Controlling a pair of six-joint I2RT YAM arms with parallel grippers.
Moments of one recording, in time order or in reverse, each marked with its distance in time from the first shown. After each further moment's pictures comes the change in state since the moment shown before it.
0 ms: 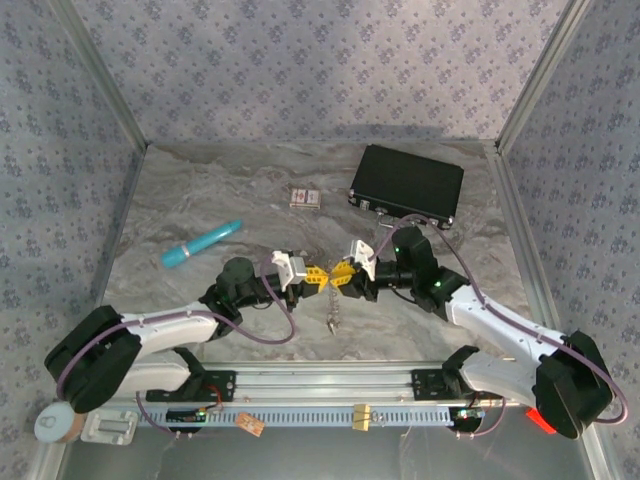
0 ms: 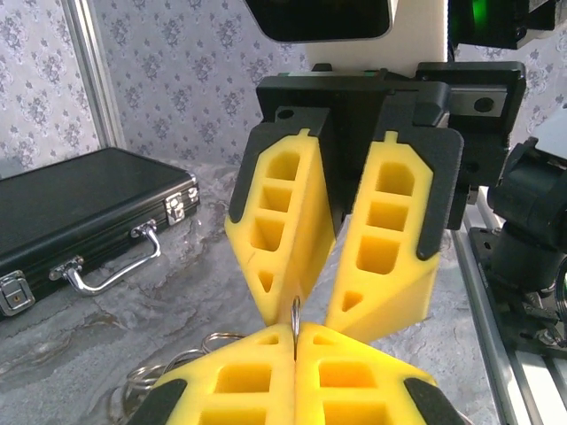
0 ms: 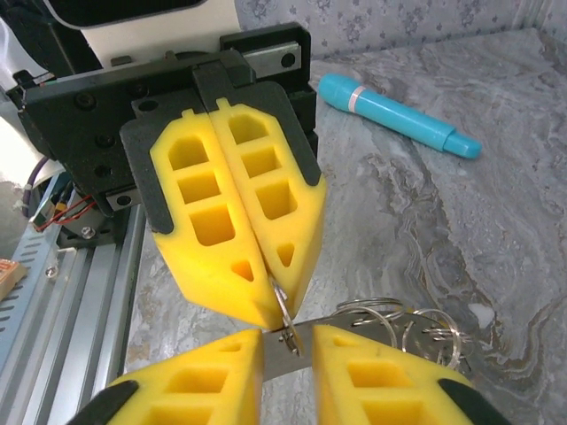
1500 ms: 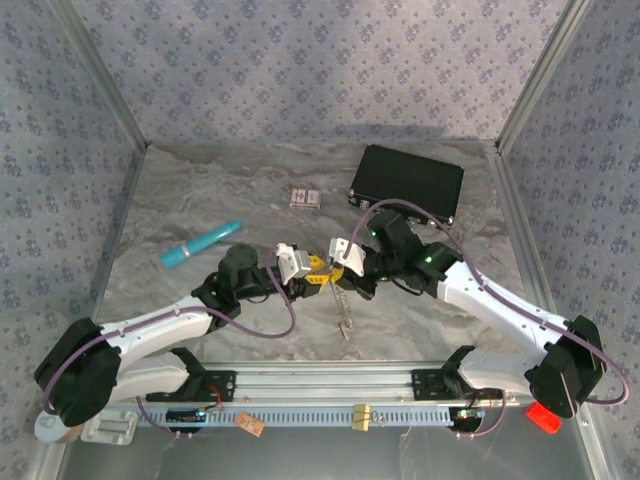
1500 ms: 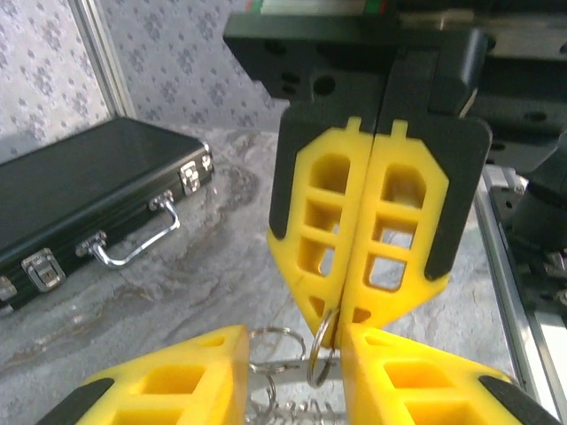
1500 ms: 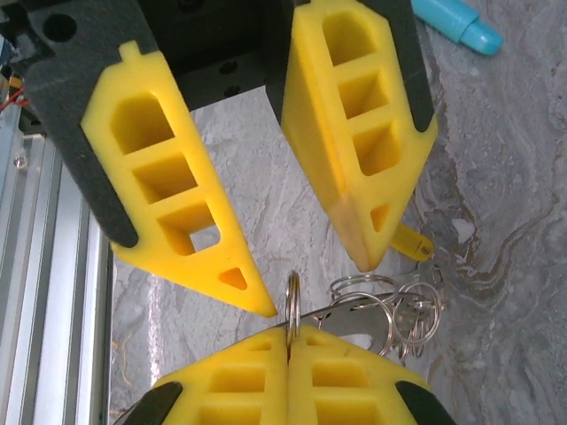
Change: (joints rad) left arm 0.013 -0.089 0.129 -0.406 -0.020 0.154; right arm 0.111 0.118 0.356 -0.611 0.257 -0.239
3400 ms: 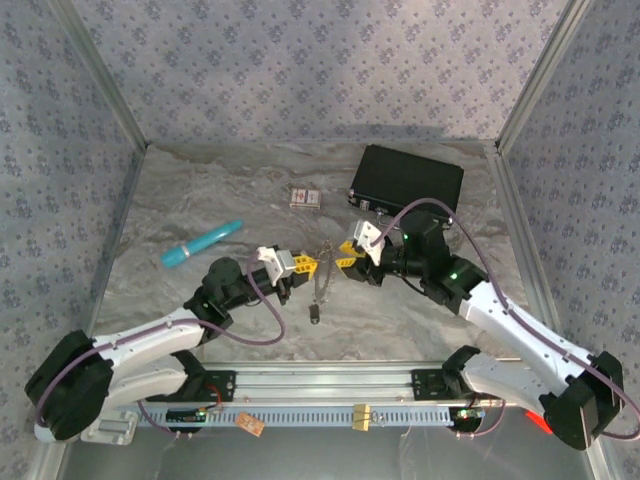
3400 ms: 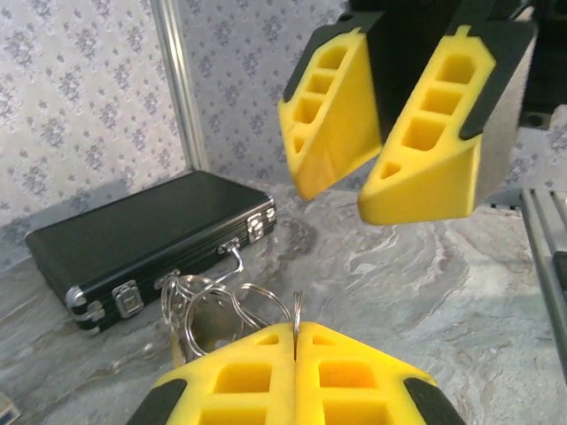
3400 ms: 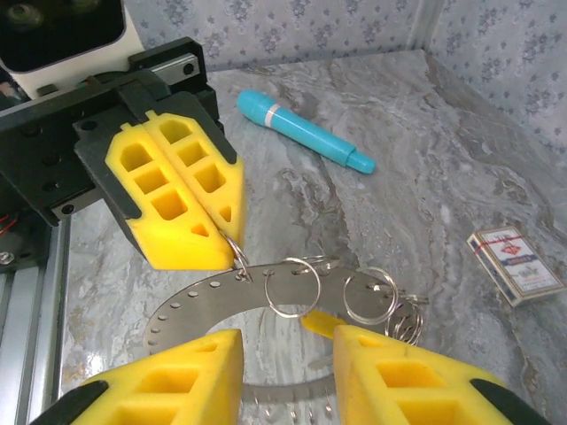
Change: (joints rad) left arm 0.017 -0.076 -0.124 0.285 -0.106 -0.103; right arm -0.100 -0.188 -0.146 0.340 -0.055 0.184
